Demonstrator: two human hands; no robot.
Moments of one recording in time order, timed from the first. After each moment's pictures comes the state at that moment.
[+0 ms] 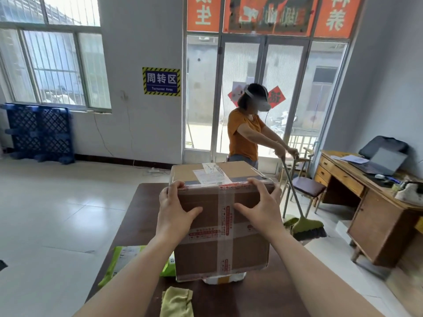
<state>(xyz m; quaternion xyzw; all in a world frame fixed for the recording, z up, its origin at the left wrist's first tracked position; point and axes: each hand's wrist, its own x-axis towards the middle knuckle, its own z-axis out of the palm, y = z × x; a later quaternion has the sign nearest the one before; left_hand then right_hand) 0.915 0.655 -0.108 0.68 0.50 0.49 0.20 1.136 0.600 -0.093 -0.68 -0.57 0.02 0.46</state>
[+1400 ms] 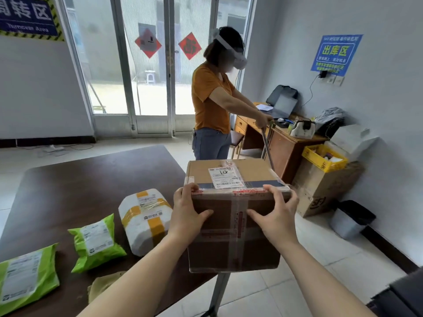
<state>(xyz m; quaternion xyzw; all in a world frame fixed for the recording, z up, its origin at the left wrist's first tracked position) 1.100 0.598 -0.193 0.80 0.35 0.34 0.35 1.266 0.450 -0.190 -0.84 -0.33 -0.05 0.43</state>
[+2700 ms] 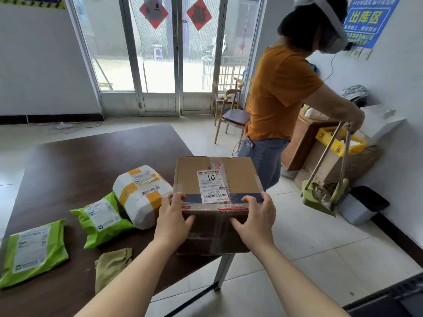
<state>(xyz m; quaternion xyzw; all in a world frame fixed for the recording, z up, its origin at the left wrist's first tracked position) 1.074 0.616 -0.270 0.81 0.45 0.23 0.30 1.246 0.488 -0.284 -0.88 -0.37 -0.05 0.28</state>
